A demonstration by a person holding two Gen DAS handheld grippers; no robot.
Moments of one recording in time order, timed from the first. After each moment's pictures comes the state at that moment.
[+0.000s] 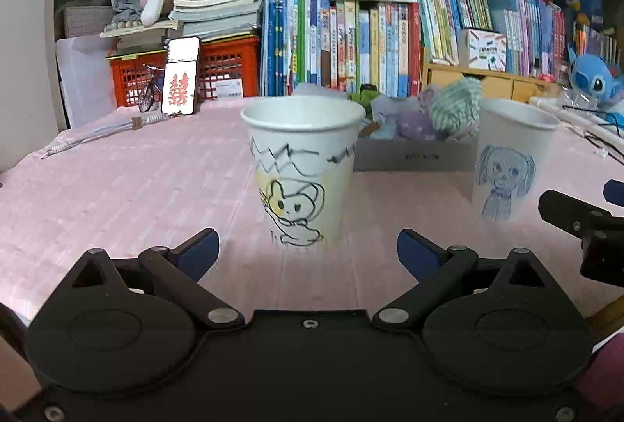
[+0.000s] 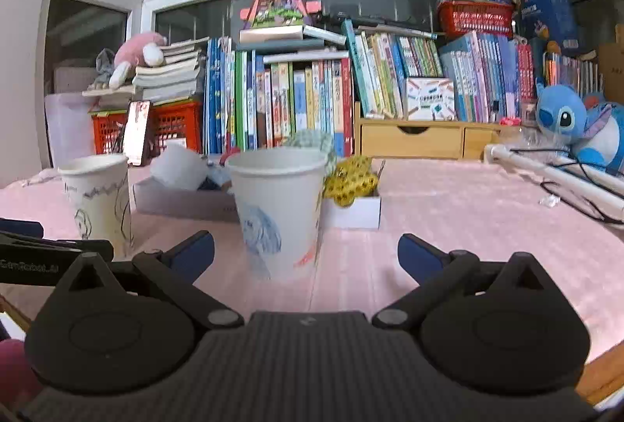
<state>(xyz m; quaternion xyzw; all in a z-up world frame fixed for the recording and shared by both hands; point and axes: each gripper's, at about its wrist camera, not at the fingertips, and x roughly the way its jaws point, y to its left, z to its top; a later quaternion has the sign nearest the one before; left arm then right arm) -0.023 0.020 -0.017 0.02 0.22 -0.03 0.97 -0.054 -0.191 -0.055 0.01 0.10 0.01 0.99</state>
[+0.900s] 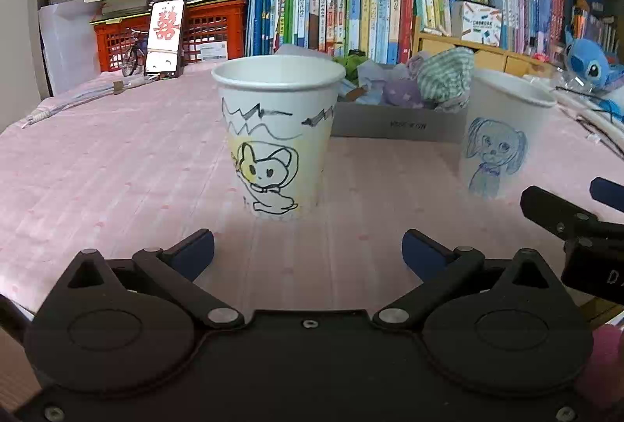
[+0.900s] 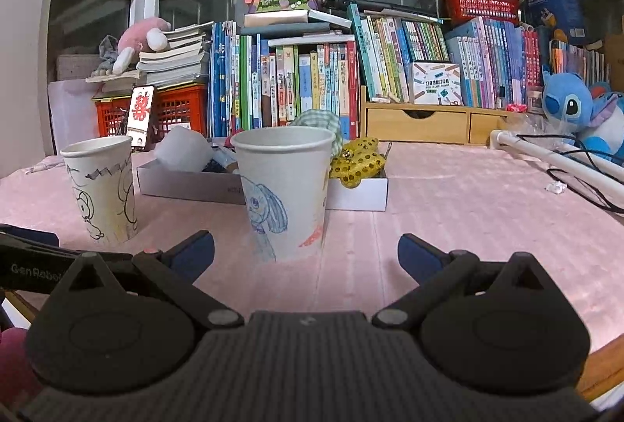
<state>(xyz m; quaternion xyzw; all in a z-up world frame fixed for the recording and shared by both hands) -0.013 0.012 -0.023 0.01 0.28 -0.04 0.96 -0.049 -0.189 -0.060 0.01 0.12 0.02 0.99</state>
